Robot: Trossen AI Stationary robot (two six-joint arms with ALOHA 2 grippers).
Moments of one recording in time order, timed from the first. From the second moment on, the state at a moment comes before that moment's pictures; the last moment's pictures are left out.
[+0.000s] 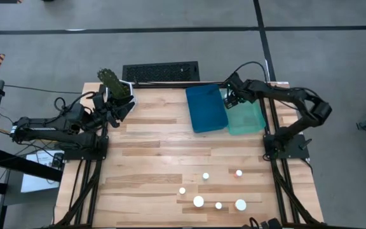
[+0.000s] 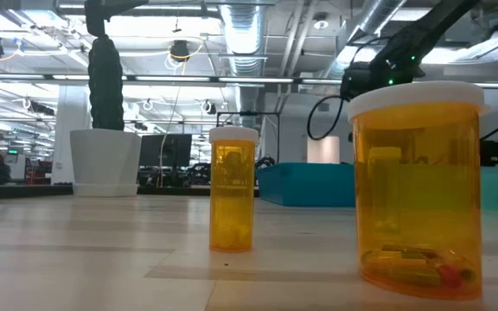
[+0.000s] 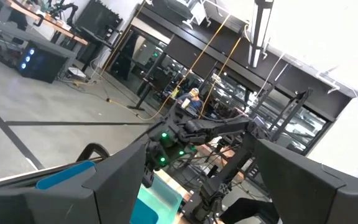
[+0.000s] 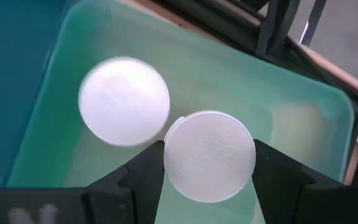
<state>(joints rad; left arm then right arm) 0.00 0.52 0.57 0.17 -0.46 -0.54 -0.74 1.50 0.90 -0.61 0.37 0.30</state>
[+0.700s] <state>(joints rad) 0.00 0.52 0.57 0.17 -0.46 -0.54 -0.78 1.53 0.90 -0.59 0.34 0.30</state>
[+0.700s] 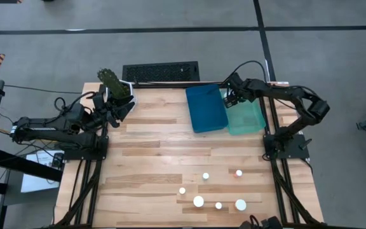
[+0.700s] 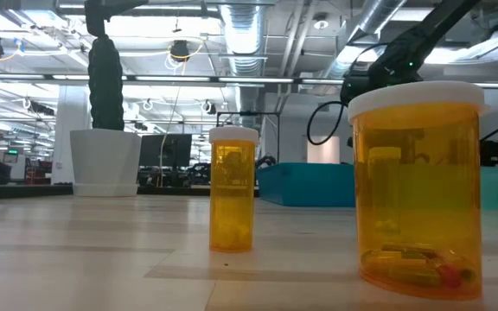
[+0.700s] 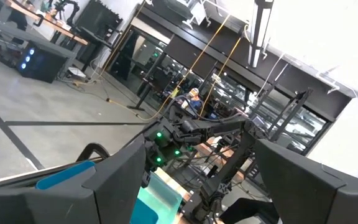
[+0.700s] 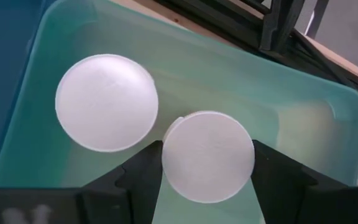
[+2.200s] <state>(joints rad) 0.00 0.52 0.57 0.17 -0.46 -0.54 -0.63 1.11 0.90 -0.54 0.03 0.09</state>
